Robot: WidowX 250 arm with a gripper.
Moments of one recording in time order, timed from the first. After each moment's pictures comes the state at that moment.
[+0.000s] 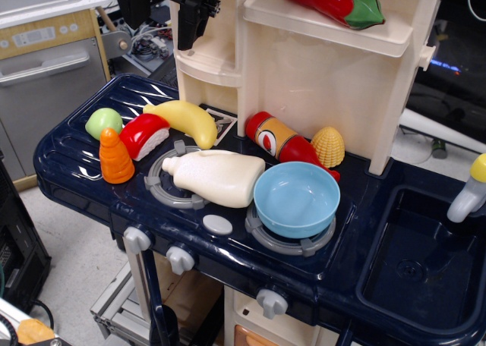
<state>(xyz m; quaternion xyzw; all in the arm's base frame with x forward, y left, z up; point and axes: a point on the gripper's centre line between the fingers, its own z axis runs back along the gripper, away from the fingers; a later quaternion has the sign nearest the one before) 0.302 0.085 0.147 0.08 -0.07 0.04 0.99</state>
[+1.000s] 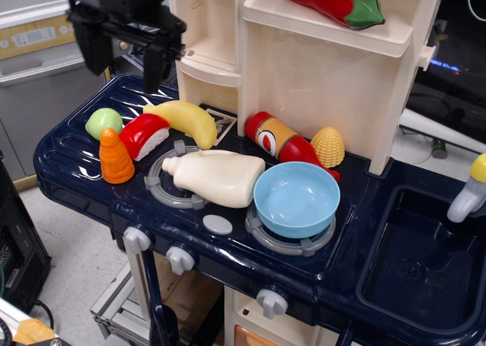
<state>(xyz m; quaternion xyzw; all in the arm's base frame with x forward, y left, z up) 0.254 0.097 0.117 0.07 -0.03 0.09 0.99</state>
